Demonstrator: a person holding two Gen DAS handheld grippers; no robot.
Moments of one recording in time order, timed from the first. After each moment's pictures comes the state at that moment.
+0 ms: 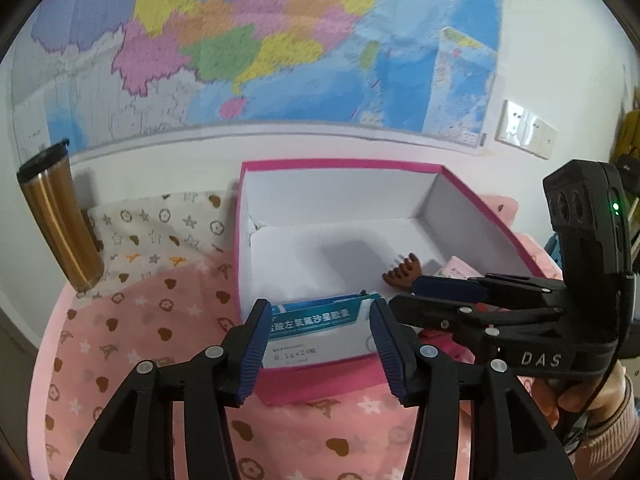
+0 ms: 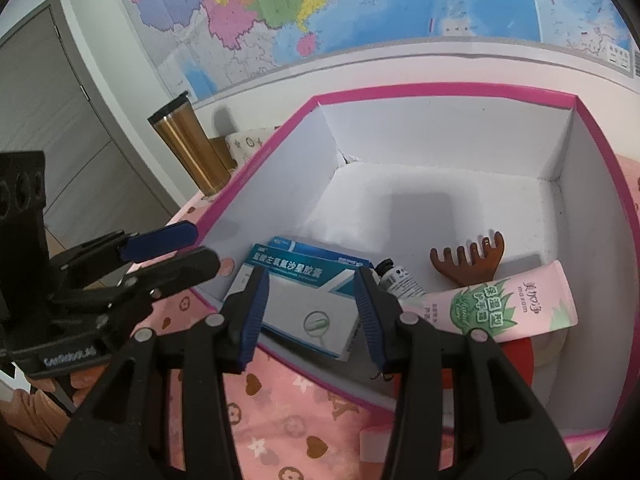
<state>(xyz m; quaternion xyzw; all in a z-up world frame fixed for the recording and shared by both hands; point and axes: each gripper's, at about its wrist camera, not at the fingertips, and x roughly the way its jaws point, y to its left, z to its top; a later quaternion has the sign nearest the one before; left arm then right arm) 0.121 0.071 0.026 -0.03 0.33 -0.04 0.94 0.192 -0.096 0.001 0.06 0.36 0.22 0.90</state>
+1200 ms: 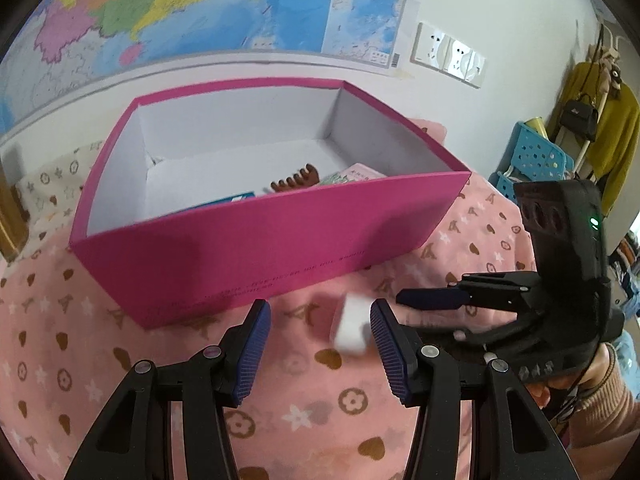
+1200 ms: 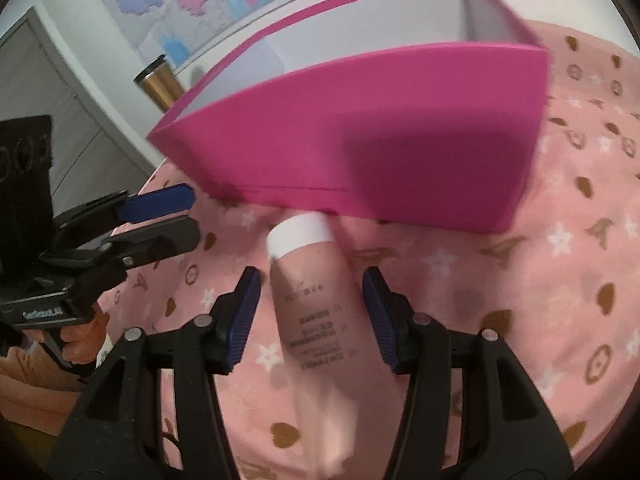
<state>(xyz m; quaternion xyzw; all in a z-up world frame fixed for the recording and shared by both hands) 0.092 0.005 -0.025 -0.03 0.40 -0.16 0.90 0.103 -0.156 -0.064 0.09 0.42 0.21 0.88</state>
